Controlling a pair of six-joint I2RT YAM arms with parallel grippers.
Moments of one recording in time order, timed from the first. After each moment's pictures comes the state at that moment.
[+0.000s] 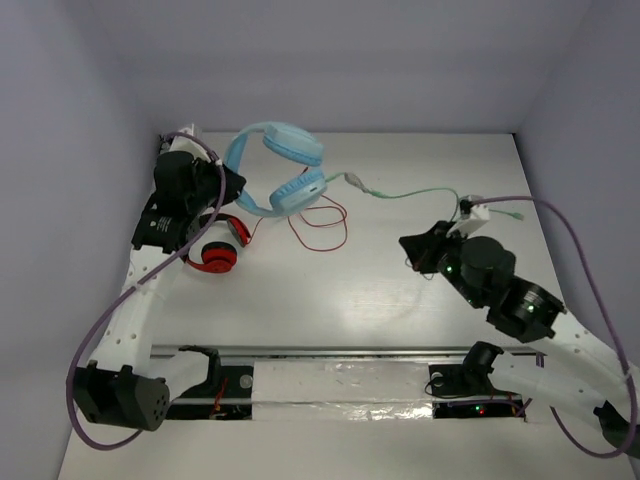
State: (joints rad) left arm -0.15 1.12 1.18 -0.42 0.15 -0.56; right arm 0.87 0.70 0.82 -0.38 0.40 0.66
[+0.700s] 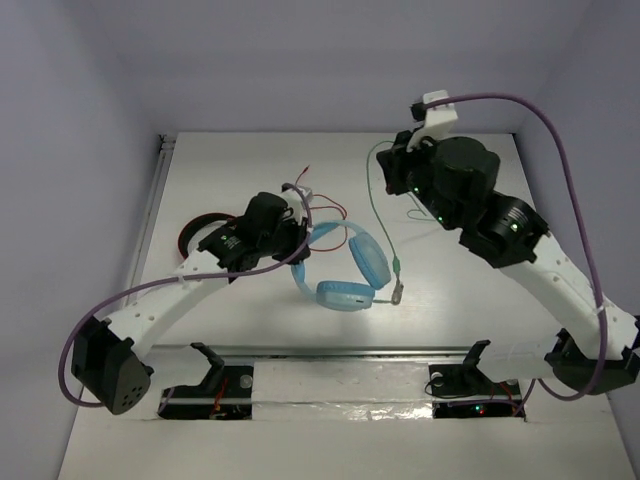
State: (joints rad) left arm -0.64 1.18 1.00 -0.53 0.11 -0.31; right arm 0.87 1.24 1.69 -0.54 0.46 0.18
